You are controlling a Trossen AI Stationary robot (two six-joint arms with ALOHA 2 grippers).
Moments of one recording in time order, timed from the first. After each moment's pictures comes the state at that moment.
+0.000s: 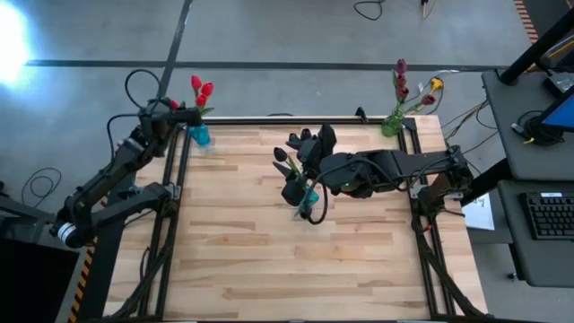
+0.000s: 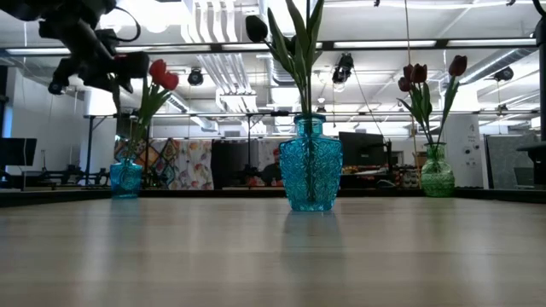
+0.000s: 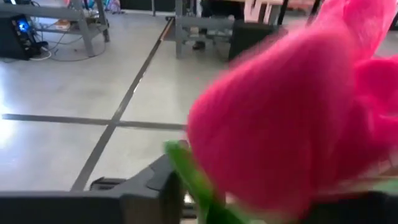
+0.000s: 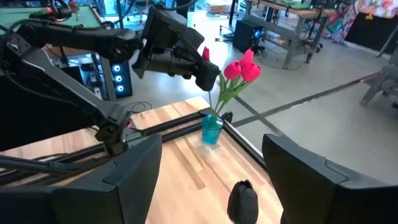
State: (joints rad) left arm 0.96 0.71 0.66 -0.26 -0.55 -0.26; right arm 0.23 1.76 2.05 -0.64 0.73 0.20
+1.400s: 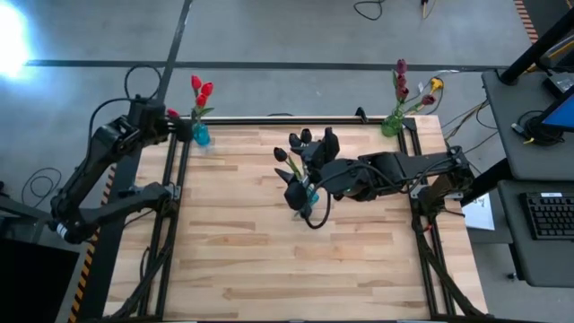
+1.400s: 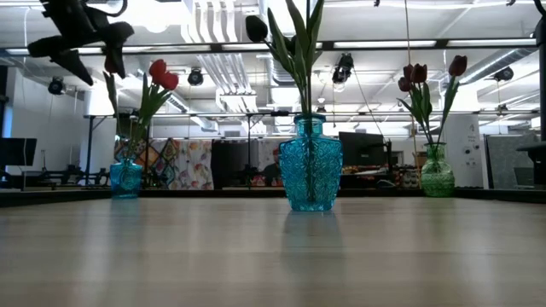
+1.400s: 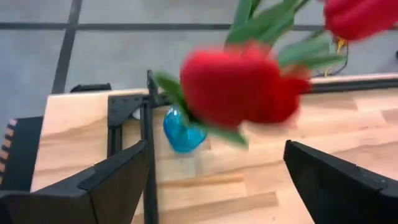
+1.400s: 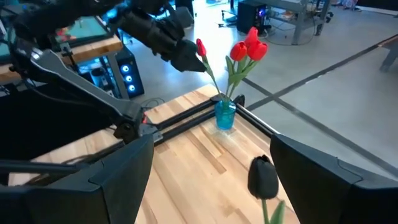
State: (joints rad) left arm 0.94 0.77 1.06 -1.07 -0.27 -0.43; right arm 0.26 1.76 2.05 -0.71 0.72 0.40
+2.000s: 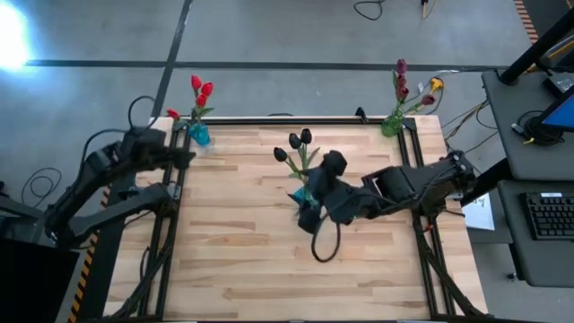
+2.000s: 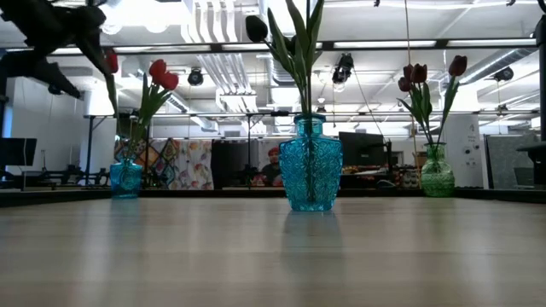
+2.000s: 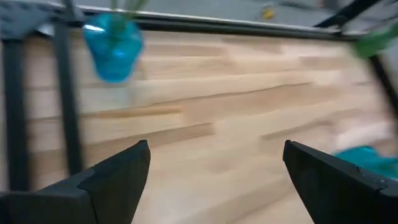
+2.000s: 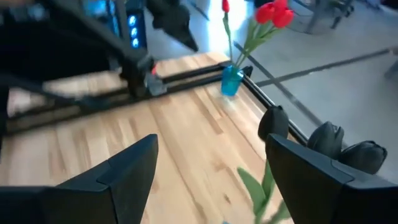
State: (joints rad) left arm 0.74 0.50 0.87 -1.15 -0.09 -0.68; right arm 0.36 1.76 2.05 -0.91 0.72 0.40
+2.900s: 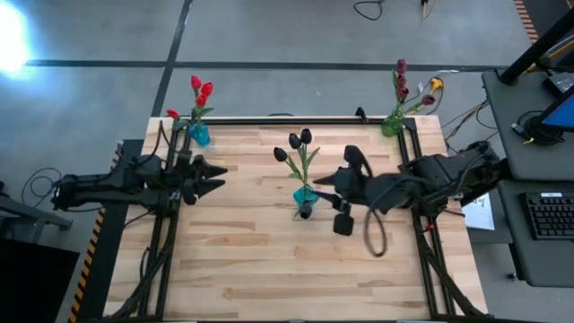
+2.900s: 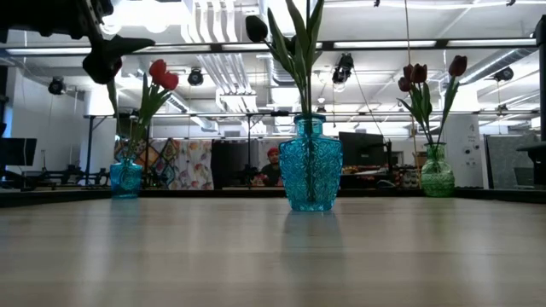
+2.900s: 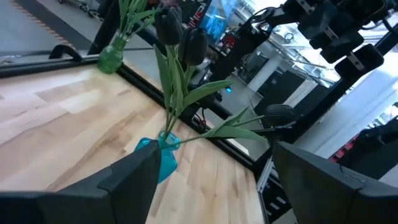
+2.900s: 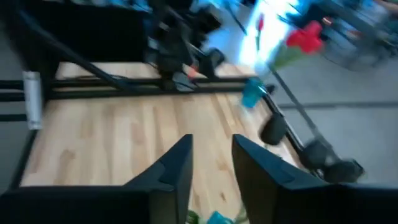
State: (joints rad) left arm 0.04 0.35 0.40 -0.09 -0.04 -0.65; right arm 0.41 1.57 1.93 -0.90 0.61 0.18
